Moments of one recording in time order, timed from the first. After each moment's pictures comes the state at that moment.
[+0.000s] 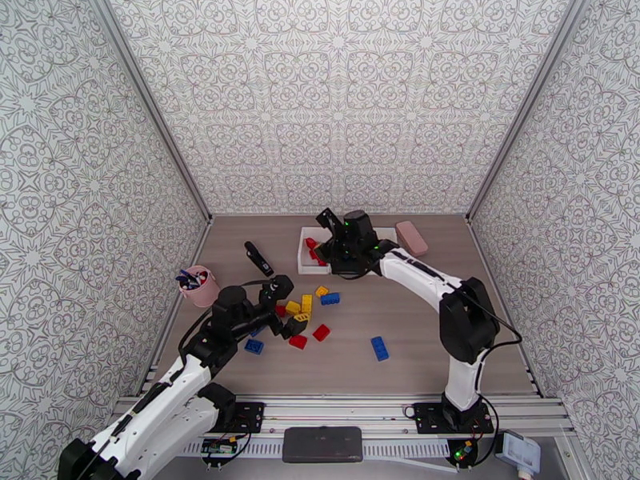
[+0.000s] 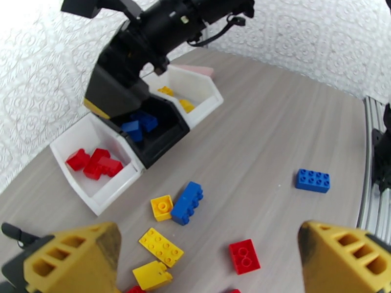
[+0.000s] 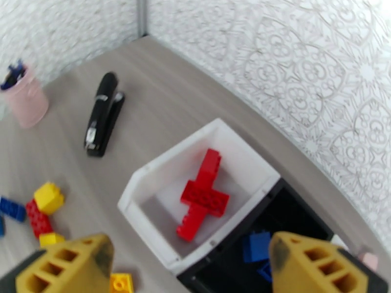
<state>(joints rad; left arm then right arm) -0.43 0.80 0.50 -0.02 0.53 0.22 0.59 1.85 1.51 -0.21 -0.18 -0.29</state>
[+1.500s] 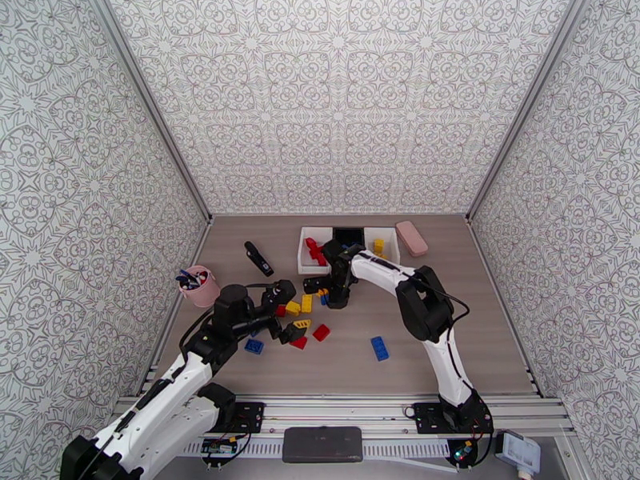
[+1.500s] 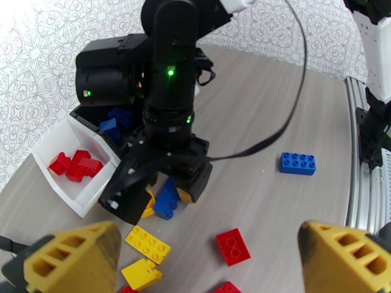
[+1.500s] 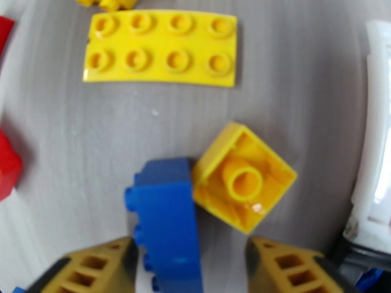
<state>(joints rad) -0.41 0.83 0.51 -0.07 0.62 0.28 0.68 2.23 1.77 -0.89 -0.16 -0.92</state>
